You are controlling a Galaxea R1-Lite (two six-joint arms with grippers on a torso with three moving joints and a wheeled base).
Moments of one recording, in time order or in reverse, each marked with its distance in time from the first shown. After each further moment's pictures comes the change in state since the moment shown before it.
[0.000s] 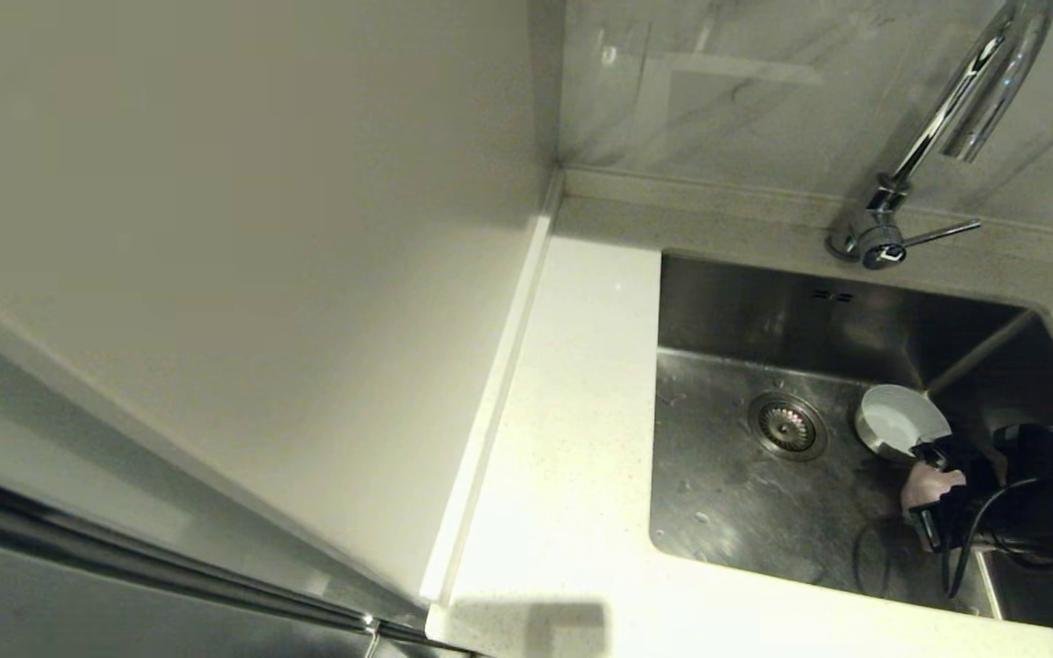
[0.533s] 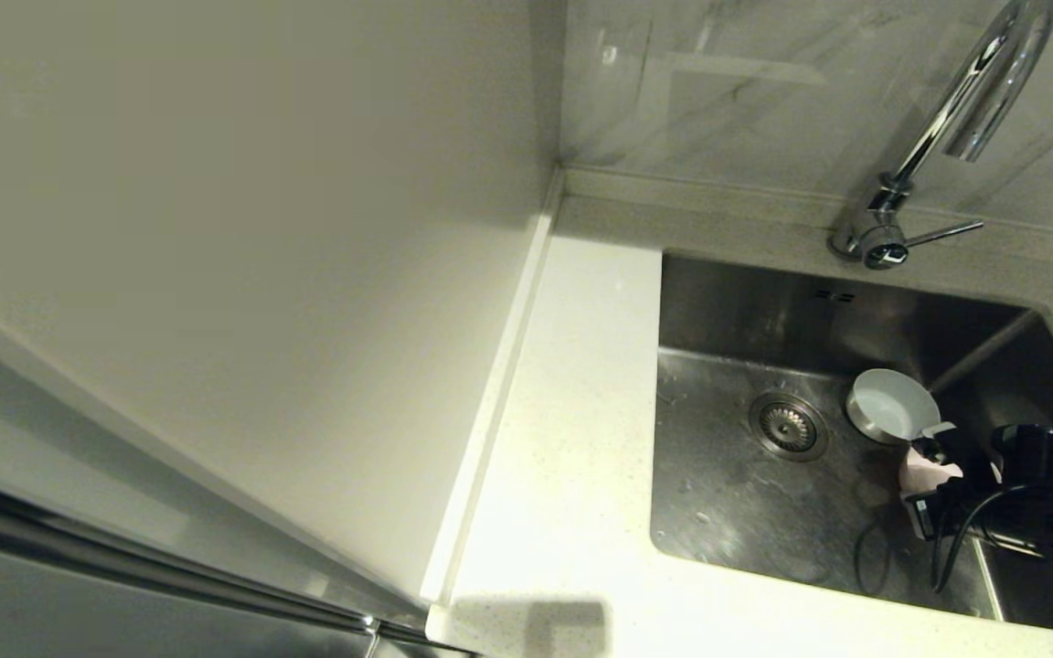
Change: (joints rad) left arm 0.000 0.000 0.000 0.000 0.000 0.000; right arm 0.000 0.041 0.009 -0.086 -0.007 0.001
